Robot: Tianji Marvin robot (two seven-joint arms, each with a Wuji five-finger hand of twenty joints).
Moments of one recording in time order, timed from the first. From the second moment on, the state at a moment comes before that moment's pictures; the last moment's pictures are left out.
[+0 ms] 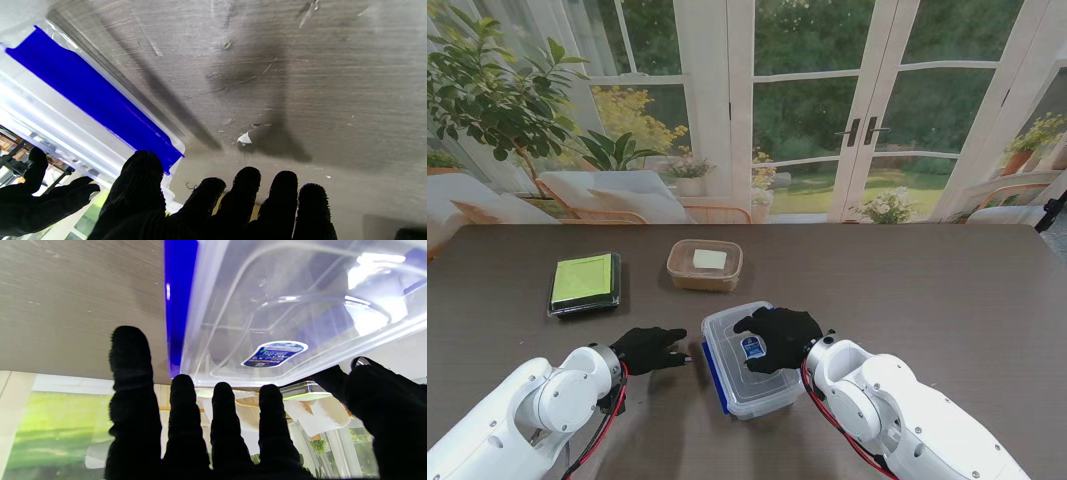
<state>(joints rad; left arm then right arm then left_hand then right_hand) 1.55 -1.02 -1.19 -1.62 0.68 0.02 -0.38 -1.35 -1.04 0.84 -1.65 -0.99 0.05 0.20 0.95 0.01 0.00 0.00 0.40 0.37 0.02 0.13 0.50 0.42 0.09 0.40 0.31 0.42 0.14 0.45 0.08 0.33 0.24 0.76 0.12 -0.39 0.93 -0.08 0.27 -0.13 0.48 0.19 0.37 0.04 0.49 0.31 0.51 0.14 0.19 0.27 0.77 0.26 0.89 0.50</state>
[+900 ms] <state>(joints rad) 1.39 -1.02 -1.08 -1.46 0.44 0.02 -0.43 -1.36 -1.04 0.84 -1.65 -0.97 0.05 0.19 0.76 0.02 -0.03 0.00 0.38 0.17 0.01 0.11 0.37 0.40 0.08 0.43 0.13 0.39 0.04 0.46 -0.07 0.21 0.20 0.80 0.12 -0.39 0.93 -0.08 0.27 -0.13 0.46 0.19 0.37 0.04 0.49 0.31 0.50 0.17 0.15 0.27 0.77 0.26 0.88 0.50</state>
